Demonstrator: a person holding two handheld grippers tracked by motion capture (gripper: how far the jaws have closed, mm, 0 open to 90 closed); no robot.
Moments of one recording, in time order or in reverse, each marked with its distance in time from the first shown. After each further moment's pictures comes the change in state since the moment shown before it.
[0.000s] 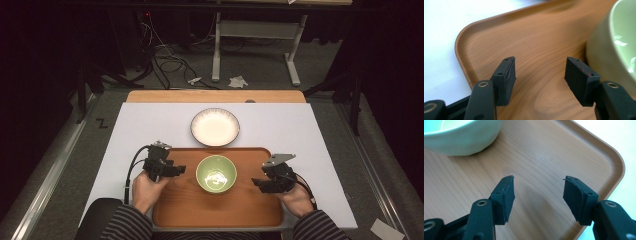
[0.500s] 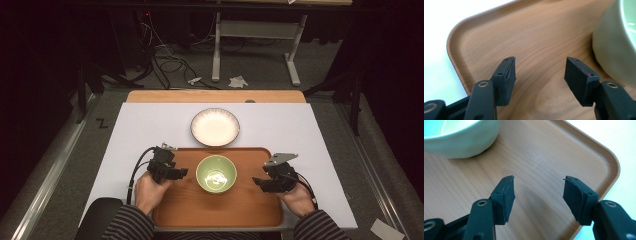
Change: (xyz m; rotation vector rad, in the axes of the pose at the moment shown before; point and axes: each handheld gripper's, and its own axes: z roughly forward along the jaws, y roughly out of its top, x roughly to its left) left arm -0.007 0.001 0.007 0.023 0.016 0.044; right arm -0.003 -0.001 -0.003 -0.019 0.000 0.010
